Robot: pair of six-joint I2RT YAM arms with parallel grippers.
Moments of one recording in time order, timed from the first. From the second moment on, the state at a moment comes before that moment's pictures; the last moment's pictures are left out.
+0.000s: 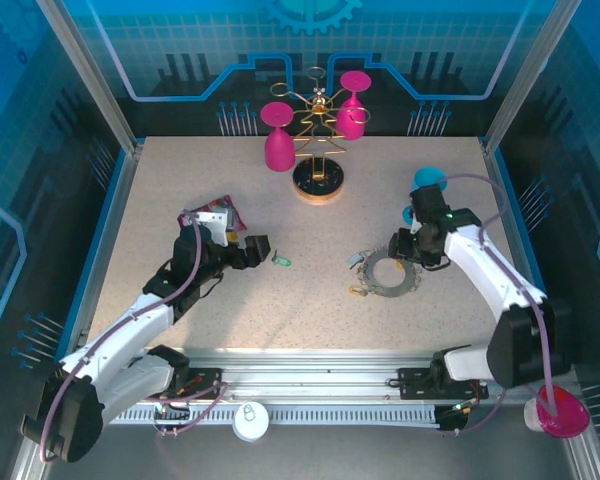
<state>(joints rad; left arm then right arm) -0.37 0.97 0.52 0.02 0.17 -0.46 0.21 1.38 1.04 -0.94 -0.04 0.43</state>
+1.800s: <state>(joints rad) -0.37 1.12 0.64 0.03 0.18 -0.52 0.28 2.02 1.48 -1.10 0.24 0.45</state>
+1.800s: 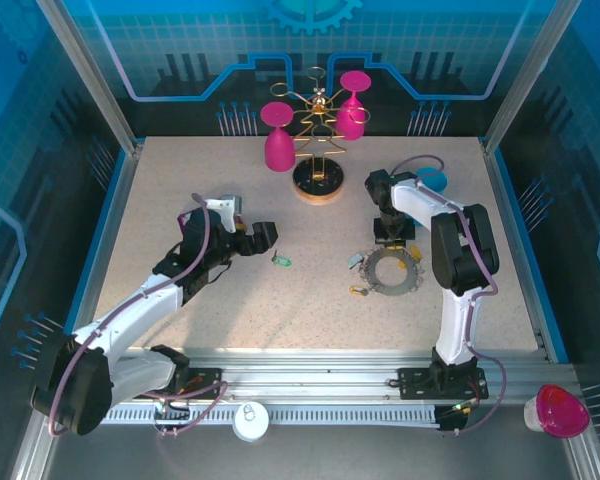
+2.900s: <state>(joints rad) -0.37 1.08 0.64 0.03 0.17 -0.51 0.31 1.95 1.48 -1.09 0.24 0.40</state>
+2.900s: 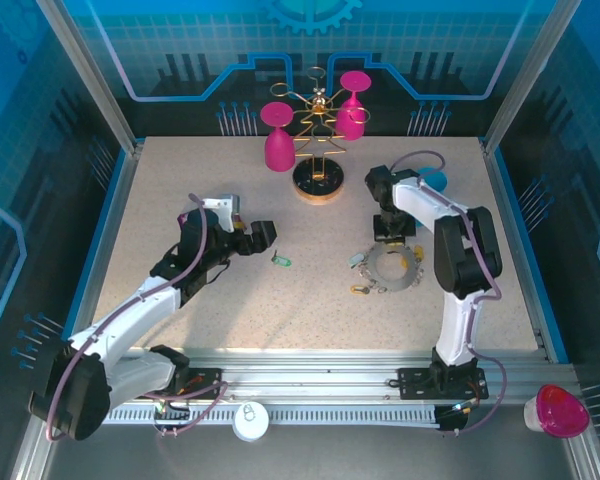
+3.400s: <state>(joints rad) -0.37 0.89 0.65 -0.05 0.24 -0.14 0.56 1.36 1.21 -0.76 -0.04 0.13</state>
